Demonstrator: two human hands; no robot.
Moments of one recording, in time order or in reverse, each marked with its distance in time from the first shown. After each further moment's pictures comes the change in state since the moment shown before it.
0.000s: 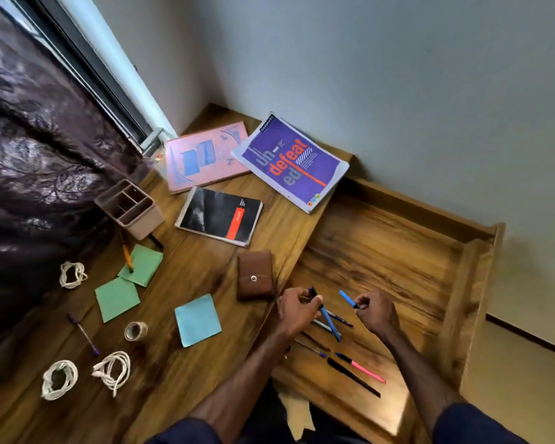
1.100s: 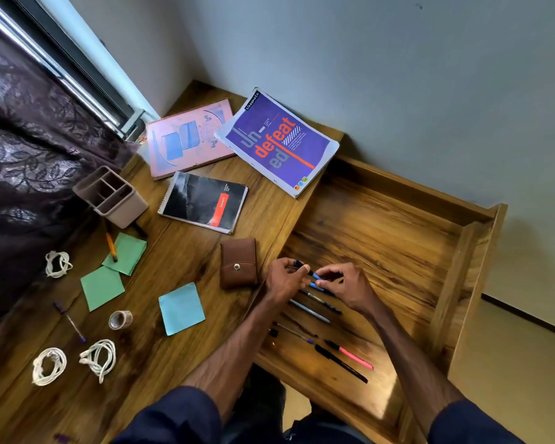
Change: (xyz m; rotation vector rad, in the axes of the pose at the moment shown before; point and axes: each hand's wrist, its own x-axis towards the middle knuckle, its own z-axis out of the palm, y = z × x) left_hand 0.036 0.020 0.012 -0.136 0.055 -0.034; right_hand 0.022 -0.021 -0.008 0.212 -0.193 -0.441
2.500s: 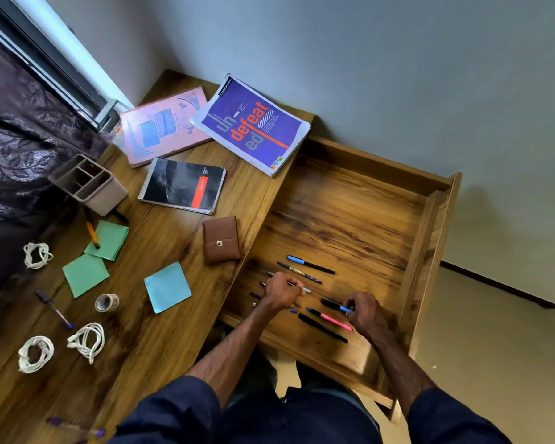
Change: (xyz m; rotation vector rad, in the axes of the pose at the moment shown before) left_hand -0.057 -0.055 0.025 0.383 -0.260 -0.034; right_hand -0.123 0.079 0.027 -0.309 0.059 0.480
